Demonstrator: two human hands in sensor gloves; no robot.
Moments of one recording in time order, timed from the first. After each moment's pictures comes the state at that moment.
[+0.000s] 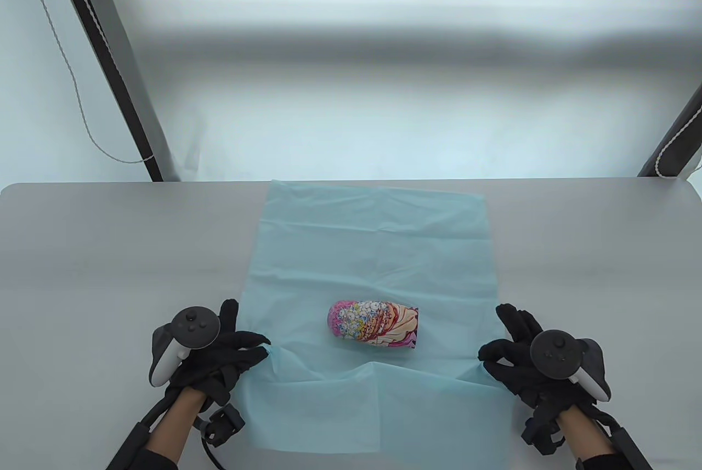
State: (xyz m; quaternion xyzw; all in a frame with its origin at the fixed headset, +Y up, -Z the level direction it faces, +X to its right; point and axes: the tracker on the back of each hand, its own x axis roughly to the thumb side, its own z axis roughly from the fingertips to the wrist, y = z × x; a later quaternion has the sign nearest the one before) left_hand -0.259 -0.763 -0.340 -0.21 -0.05 0.40 0.89; right_hand 0.295 -0.763 -0.322 0.12 0.07 0.95 0.27
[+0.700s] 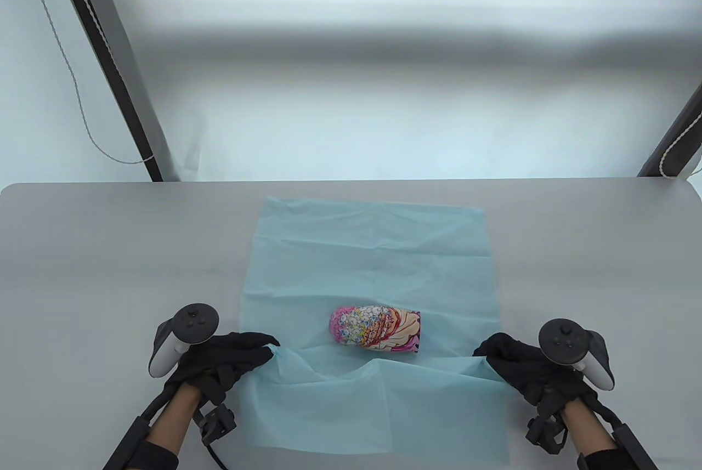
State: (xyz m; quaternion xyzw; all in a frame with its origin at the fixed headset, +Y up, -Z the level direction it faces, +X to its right) left_hand -0.256 -0.772 -0.348 -0.27 -0.13 0.44 0.84; right_hand 0.303 -0.772 -0.334 0.12 0.20 0.90 0.37
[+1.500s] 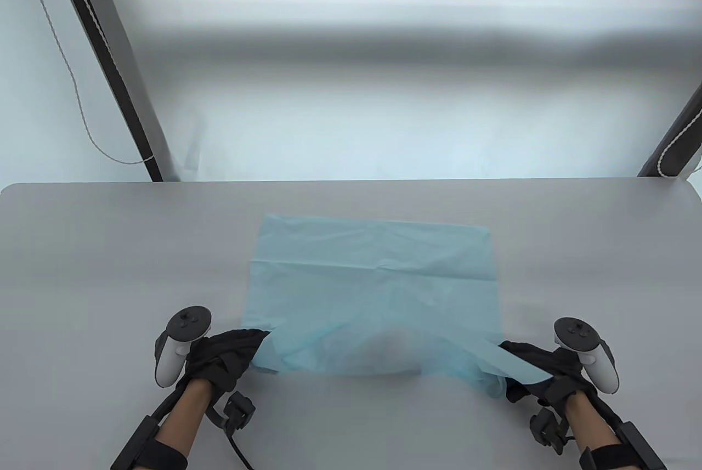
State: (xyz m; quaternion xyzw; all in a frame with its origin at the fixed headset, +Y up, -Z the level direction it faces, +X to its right) left_hand -0.254 -0.781 -0.349 -0.25 0.01 0.56 0.79; right_hand 0.321 -0.800 -0.337 -0.01 0.30 0.77 0.56
